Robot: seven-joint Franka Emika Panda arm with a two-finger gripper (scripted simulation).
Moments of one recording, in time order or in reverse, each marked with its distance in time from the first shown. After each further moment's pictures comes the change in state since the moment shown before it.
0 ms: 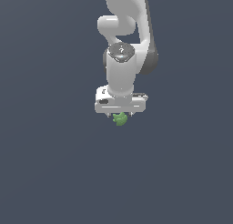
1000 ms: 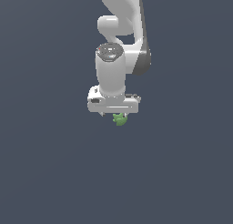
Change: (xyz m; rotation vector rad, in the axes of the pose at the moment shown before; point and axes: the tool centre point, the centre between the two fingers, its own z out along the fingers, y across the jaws) arm 0.001 0.026 0.000 0.012 0.011 0.077
